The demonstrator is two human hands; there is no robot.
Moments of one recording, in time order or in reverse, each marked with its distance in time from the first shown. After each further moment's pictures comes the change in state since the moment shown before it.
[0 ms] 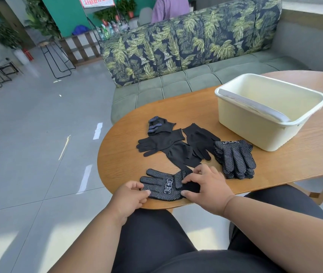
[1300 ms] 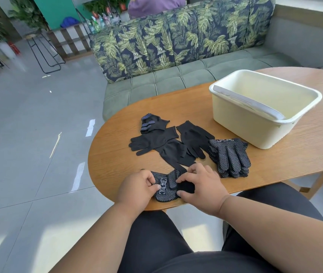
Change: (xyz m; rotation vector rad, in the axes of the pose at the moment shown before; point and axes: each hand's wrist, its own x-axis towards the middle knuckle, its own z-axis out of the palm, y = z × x) left_hand 0.014 0.023 0.036 0.655 0.124 0.431; right_hand 0.001 0.001 0.000 -0.011 -0.008 0.001
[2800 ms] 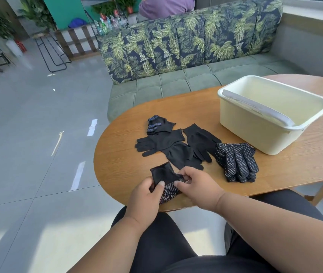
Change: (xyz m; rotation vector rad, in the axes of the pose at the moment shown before) left_hand -0.025 -0.004 0.015 -0.456 0.036 -0.150; right_hand 0.021 -0.037 -0.005 0.479 -0.087 0.118
